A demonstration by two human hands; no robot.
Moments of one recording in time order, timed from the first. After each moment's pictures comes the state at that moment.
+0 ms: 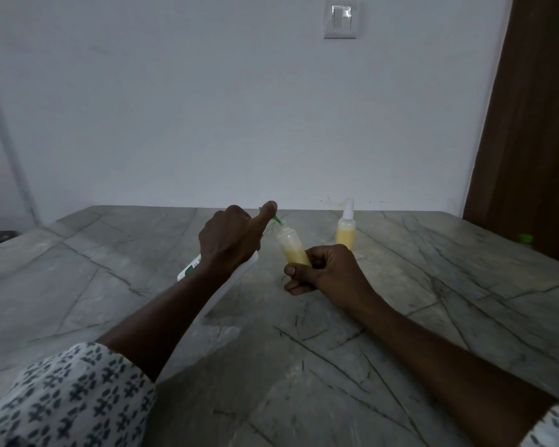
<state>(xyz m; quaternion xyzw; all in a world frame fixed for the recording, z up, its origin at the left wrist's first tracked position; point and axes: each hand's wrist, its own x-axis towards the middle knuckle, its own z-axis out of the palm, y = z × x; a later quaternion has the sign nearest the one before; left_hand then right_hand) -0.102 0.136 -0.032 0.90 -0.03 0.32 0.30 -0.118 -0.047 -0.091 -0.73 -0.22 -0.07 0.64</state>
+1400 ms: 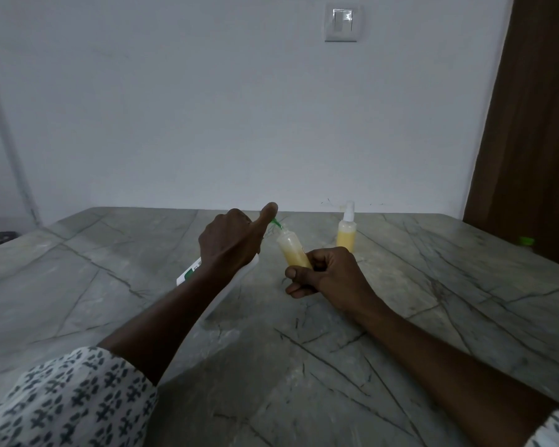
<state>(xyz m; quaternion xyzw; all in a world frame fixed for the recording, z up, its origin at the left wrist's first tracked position) -0.098 0.137 -0.035 0.90 -0.02 0.32 0.28 -0.120 -0.048 -0.090 -0.75 -0.22 -0.08 0.62</state>
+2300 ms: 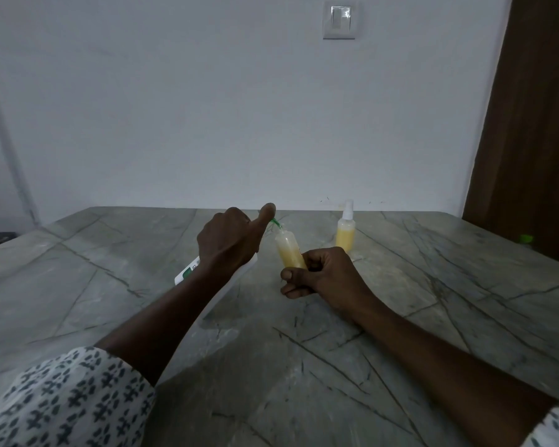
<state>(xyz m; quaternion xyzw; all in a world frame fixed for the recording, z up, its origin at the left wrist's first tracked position) -0.099 0.137 -0.035 0.90 -0.02 0.32 0.28 -0.121 -0.045 -0.091 -0.72 -0.22 -0.04 0.65</state>
